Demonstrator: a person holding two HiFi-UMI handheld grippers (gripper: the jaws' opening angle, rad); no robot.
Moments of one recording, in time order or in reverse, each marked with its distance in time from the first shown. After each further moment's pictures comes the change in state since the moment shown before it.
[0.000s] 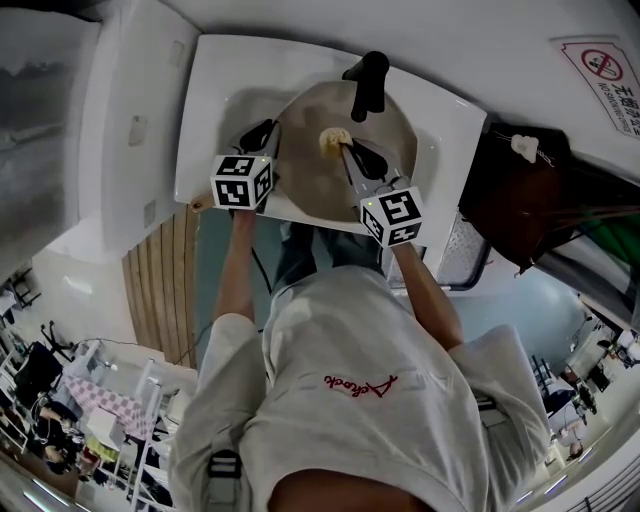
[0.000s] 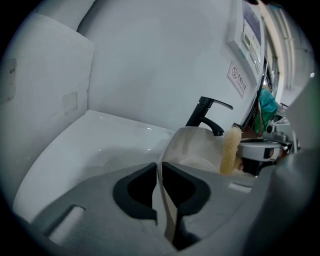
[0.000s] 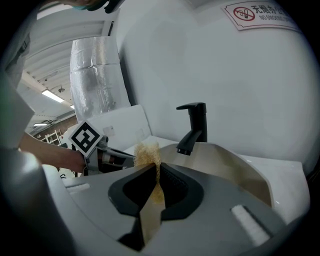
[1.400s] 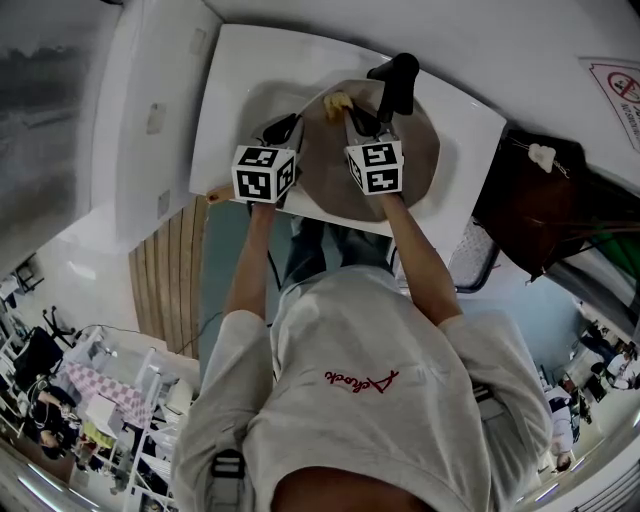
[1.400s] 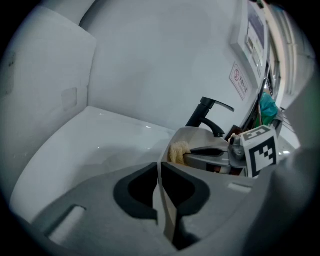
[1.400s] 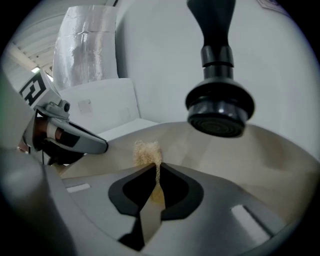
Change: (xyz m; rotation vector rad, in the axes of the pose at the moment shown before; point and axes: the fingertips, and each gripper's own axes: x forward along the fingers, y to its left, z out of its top) left arm 0.002 -0.001 0.000 -0.033 0.012 -0.023; right arm 0.104 -0.033 -0.033 -0.088 0.124 -0.125
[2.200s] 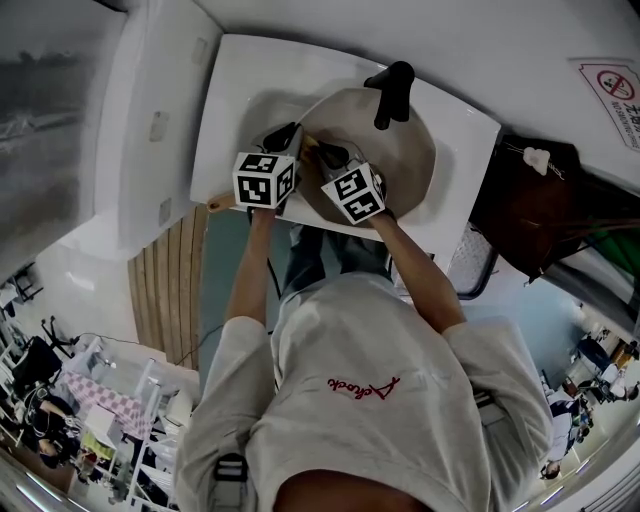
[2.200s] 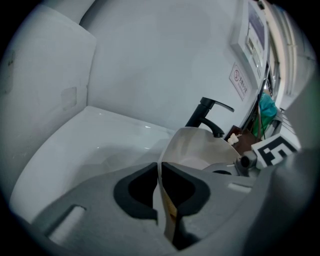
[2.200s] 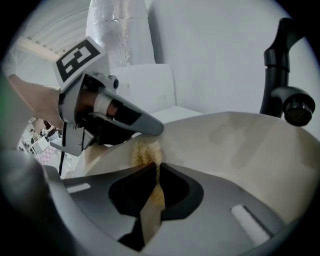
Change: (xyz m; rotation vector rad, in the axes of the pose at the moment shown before) left arm 0.000 0.001 -0.001 -0.002 0.006 -0.009; right arm -0.010 0.091 -0.032 -0.210 0.131 0.260
